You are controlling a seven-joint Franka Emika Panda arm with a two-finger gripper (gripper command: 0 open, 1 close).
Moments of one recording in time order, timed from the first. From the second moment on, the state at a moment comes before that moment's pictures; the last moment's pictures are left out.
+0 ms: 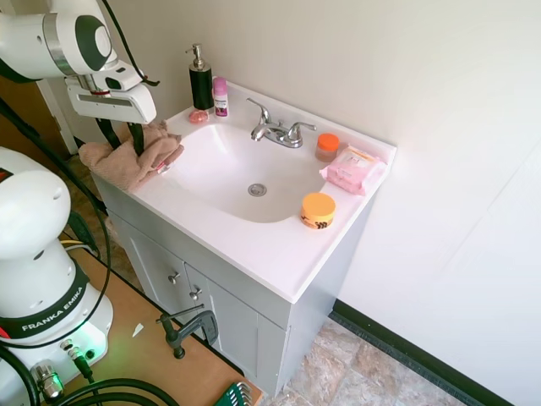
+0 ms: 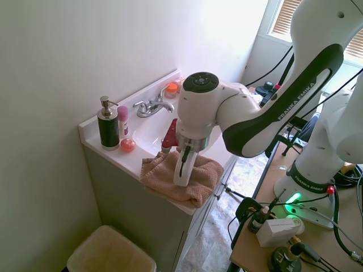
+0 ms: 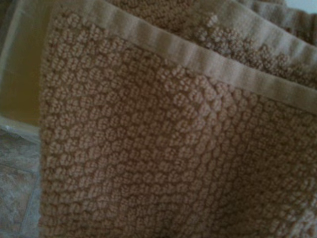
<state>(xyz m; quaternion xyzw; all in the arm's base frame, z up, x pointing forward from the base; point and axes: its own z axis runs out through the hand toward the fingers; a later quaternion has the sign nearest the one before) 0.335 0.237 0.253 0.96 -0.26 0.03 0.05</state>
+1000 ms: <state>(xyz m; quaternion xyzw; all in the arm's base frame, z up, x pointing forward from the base) 0.375 0.231 0.251 0.95 -0.30 0.05 0.05</state>
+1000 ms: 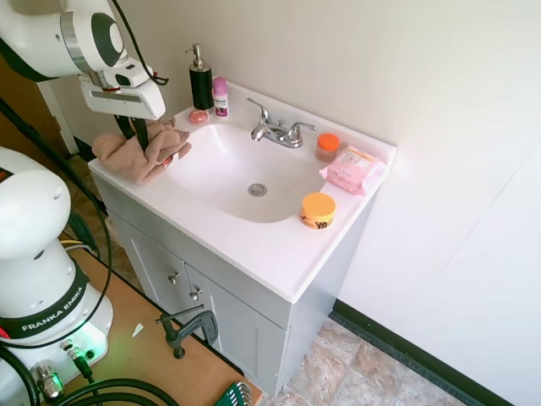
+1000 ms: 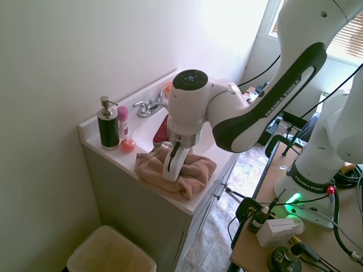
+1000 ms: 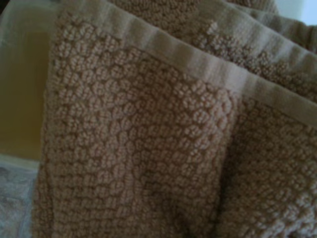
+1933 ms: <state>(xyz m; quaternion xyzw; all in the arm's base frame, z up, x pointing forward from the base) 0.412 0.114 0.187 0.94 -0.32 0.04 0.10</state>
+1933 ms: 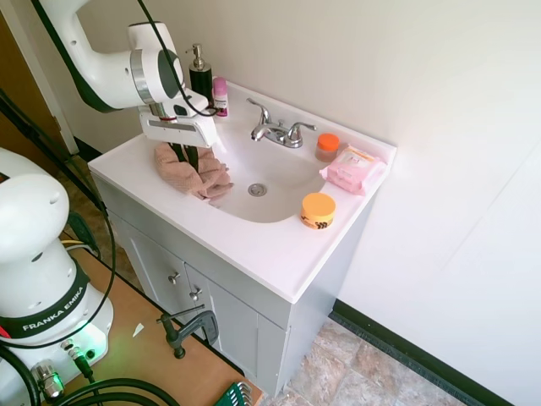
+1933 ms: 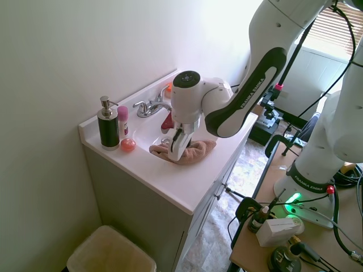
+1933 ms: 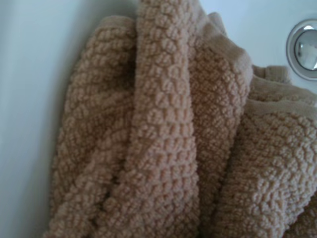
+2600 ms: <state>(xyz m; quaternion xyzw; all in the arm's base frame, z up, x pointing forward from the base) 0.401 0.054 0.166 0.94 -0.29 0.09 0.17</state>
